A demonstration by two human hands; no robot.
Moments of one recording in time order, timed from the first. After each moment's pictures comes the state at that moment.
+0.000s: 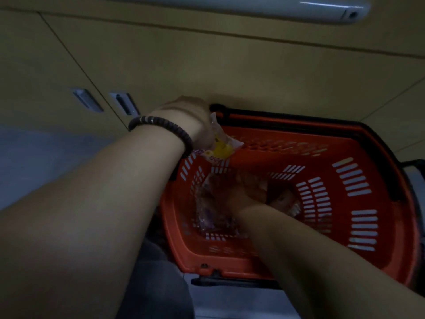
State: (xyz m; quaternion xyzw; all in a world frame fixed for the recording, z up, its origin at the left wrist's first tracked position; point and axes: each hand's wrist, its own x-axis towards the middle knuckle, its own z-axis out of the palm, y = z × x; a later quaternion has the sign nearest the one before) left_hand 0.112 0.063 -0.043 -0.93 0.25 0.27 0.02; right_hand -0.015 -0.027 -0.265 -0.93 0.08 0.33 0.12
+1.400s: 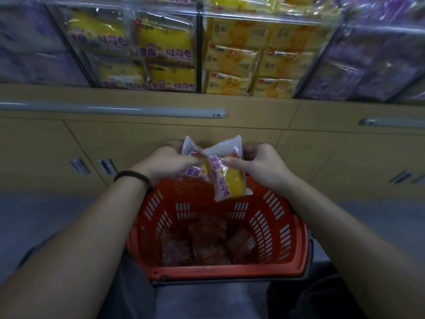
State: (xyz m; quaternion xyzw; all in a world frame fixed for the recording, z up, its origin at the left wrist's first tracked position) left_hand 0.022 0.034 0.036 -0.82 0.19 0.27 -0.46; right_hand -0.112 -0.178 0.046 -0.84 0.13 -0.05 0.52
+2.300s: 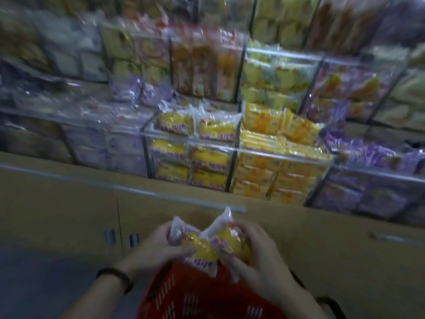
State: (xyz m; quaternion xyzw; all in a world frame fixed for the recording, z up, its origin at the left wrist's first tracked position) left_hand -0.006 0.127 0.077 -0.73 0.22 0.22 -0.61; right_hand -0.121 -0.125 0.089 -0.92 -0.07 -0.21 0.32
